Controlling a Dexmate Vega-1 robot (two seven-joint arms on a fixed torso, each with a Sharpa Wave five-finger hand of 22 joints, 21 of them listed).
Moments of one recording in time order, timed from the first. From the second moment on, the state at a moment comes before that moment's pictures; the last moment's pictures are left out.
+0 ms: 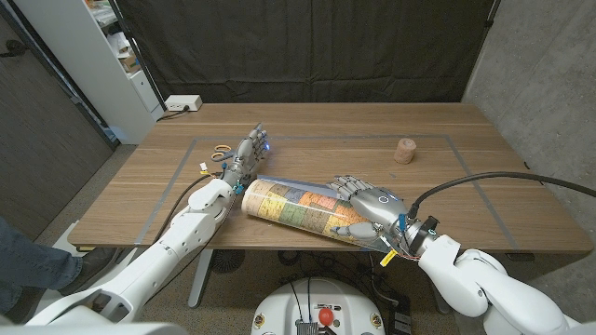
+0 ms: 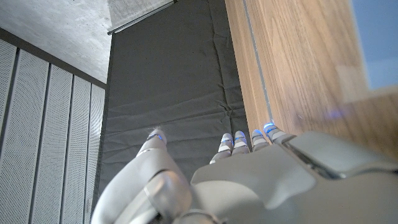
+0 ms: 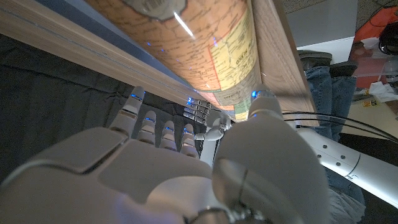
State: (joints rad) left arm 0.90 0.51 0.39 -1.36 -0.72 -0.22 -0.11; left_hand 0.28 0.00 0.30 -0.01 0.18 -0.07 0.10 0.19 0.18 -0.12 0.09 0.21 0.19 -0.17 0.11 0.19 0.18 -0.17 0.06 0.23 0.18; right arm -1.57 -1.01 -0.37 -2.47 -0.91 -0.31 -0.02; right_hand 0.68 -0.08 0.13 -0.12 0.47 0.01 -0.05 0.23 0.20 -0.05 0.08 0.23 0.20 -0.02 0.16 0.24 0.20 0.21 0.22 0.23 0.17
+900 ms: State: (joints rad) left arm 0.94 0.56 0.36 -1.40 -0.74 -0.22 -0.10; left_hand 0.27 0.00 0.29 -0.01 0.18 -0.07 0.10 0.19 0.18 -0.12 0.09 0.21 0.19 -0.17 0.11 0.19 0.18 -0.17 0.06 0.23 0.18; right arm -1.49 -0.99 -0.44 -2.43 -0.90 -0.35 0.04; right_hand 0.69 -0.08 0.13 -0.13 0.47 0.01 -0.05 0.23 0.20 -0.04 0.08 0.23 0.20 -0.01 0.16 0.24 0.20 0.26 0.21 0.23 0.17
